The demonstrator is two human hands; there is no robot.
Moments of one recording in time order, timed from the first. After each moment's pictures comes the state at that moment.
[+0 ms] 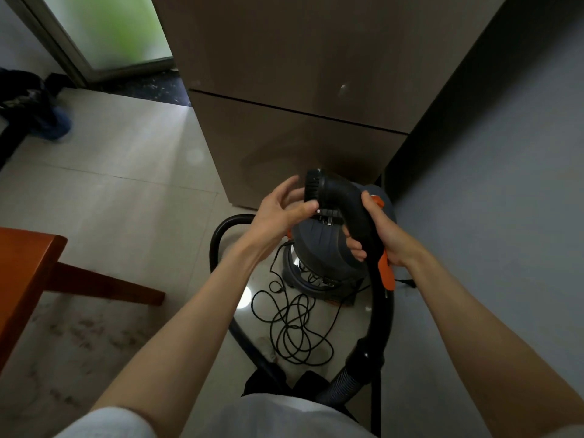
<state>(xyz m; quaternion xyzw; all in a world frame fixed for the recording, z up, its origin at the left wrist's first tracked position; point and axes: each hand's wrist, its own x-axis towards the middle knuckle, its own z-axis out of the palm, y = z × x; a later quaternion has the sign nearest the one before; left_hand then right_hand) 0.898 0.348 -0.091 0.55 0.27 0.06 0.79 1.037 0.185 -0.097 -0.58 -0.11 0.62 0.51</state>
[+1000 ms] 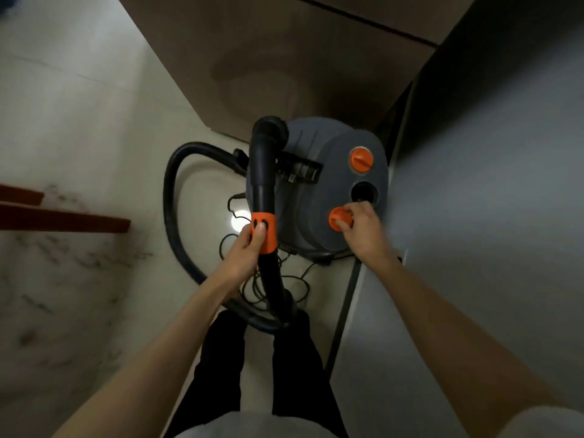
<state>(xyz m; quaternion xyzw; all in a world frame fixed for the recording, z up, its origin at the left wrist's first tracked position) 0.969 0.235 -0.262 0.55 0.53 -0.02 0.65 1.159 0.124 -0.311 -0.89 -0.28 0.33 0.16</state>
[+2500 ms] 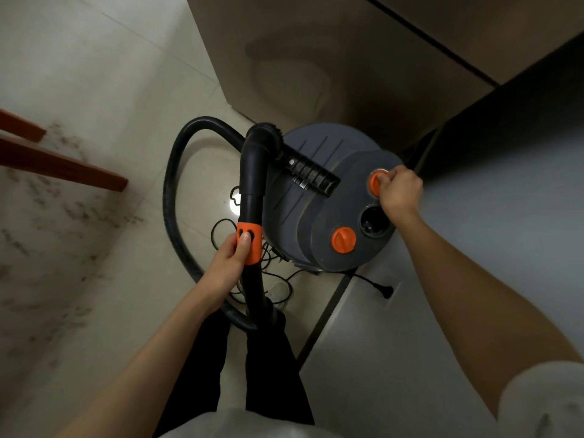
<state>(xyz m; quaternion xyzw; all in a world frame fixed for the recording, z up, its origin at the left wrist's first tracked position) 0.959 0.221 -0.282 0.45 0.61 0.04 0.65 1.255 0.204 -0.320 -0.94 -0.28 0.20 0.08</state>
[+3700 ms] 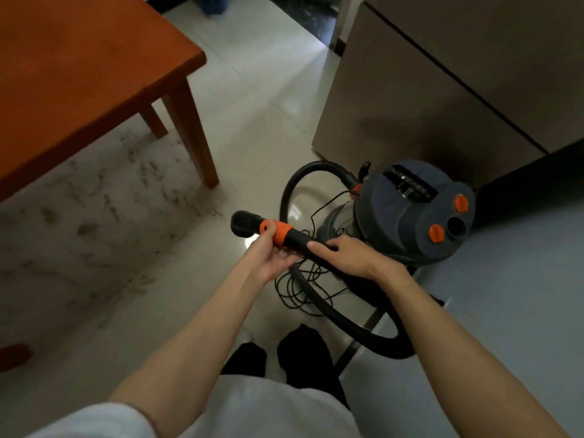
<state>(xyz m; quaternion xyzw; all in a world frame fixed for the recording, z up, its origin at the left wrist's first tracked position) 0.704 0.195 -0.187 -0.13 0.51 0.28 0.80 0.863 0.153 -0.151 -0.70 -0.53 0.48 -0.04</state>
